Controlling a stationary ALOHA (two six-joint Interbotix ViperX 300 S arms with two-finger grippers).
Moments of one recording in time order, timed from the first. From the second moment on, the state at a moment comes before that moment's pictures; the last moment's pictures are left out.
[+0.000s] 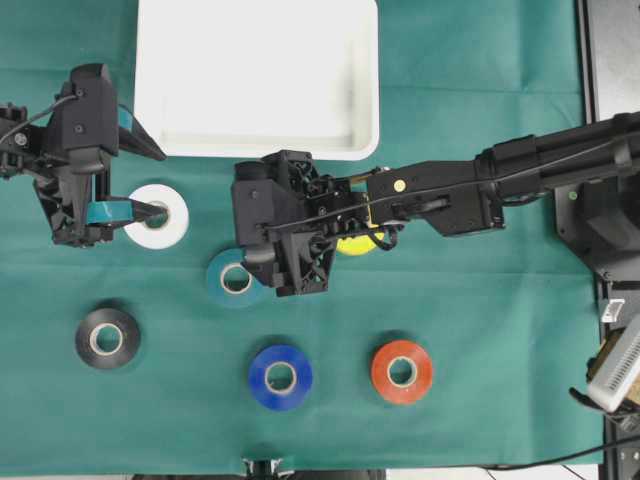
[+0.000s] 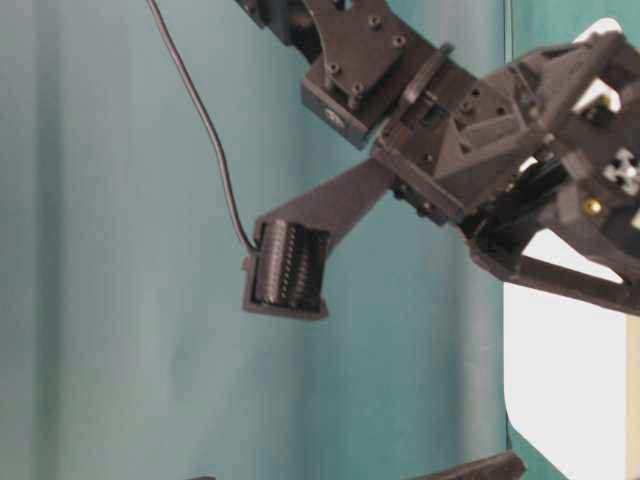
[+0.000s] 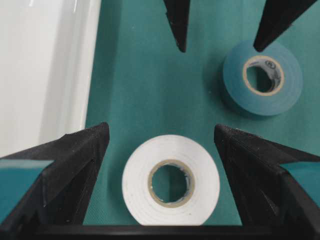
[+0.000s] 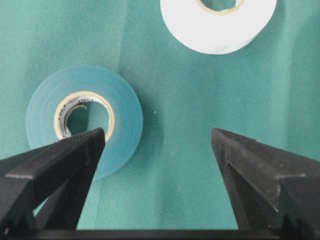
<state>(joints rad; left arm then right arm) -0.01 -0.32 0.93 -0.03 0.09 -0.09 0.11 0.24 0.43 0.01 0.13 0.14</state>
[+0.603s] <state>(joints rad) -0.01 -0.32 0.93 -0.03 0.10 -0.09 0.13 0.34 0.37 0.01 0.13 0.19</state>
